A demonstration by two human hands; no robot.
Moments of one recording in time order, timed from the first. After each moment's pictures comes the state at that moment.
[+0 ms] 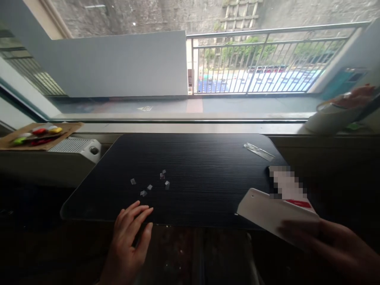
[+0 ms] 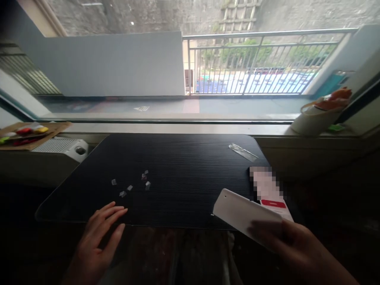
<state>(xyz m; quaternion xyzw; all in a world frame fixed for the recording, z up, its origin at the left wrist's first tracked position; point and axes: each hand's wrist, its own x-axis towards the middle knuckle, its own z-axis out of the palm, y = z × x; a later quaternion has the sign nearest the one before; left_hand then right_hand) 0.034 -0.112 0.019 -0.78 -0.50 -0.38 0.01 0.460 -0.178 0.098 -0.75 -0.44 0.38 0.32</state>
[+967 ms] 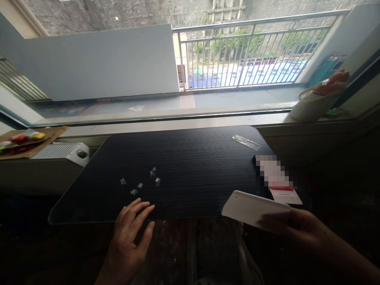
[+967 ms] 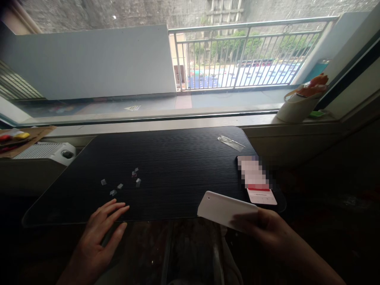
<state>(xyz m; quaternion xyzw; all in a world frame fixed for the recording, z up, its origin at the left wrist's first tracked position) 0.048 -0.110 0.028 -0.83 -0.44 -0.34 0.03 0.442 -0.184 0.098 -0.69 -0.40 0.48 0.35</state>
